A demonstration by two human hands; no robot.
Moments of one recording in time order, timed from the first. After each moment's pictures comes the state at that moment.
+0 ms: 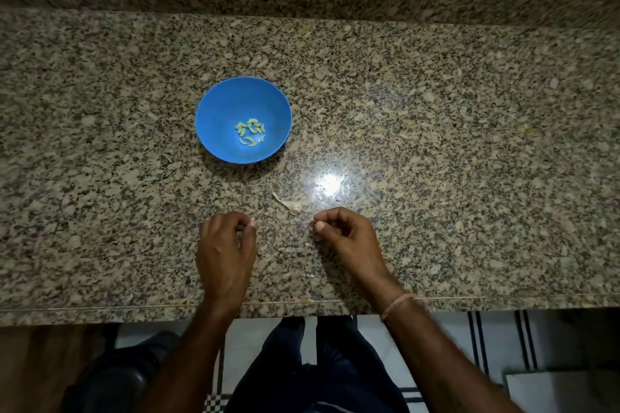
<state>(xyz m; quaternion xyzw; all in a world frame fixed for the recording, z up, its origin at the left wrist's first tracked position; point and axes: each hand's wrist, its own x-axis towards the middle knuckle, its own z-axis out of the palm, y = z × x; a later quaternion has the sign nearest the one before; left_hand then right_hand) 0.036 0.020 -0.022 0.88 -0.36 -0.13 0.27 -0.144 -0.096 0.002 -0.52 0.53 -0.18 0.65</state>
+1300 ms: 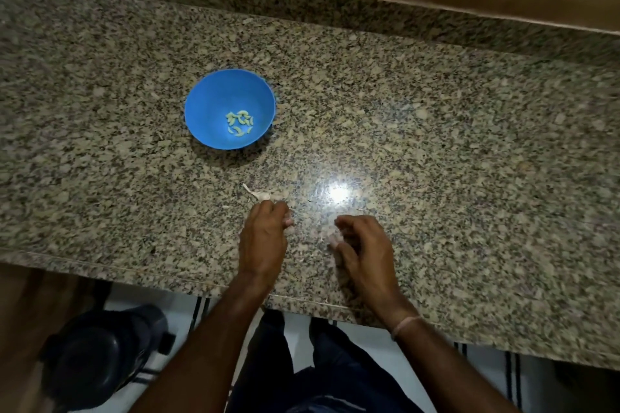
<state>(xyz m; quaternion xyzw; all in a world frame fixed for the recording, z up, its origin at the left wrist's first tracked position) -0.066 -0.045 -0.035 0.87 -0.43 -0.10 0.23 -0.244 -0.136 -0.019 -0.77 0.43 -0.17 0.45</state>
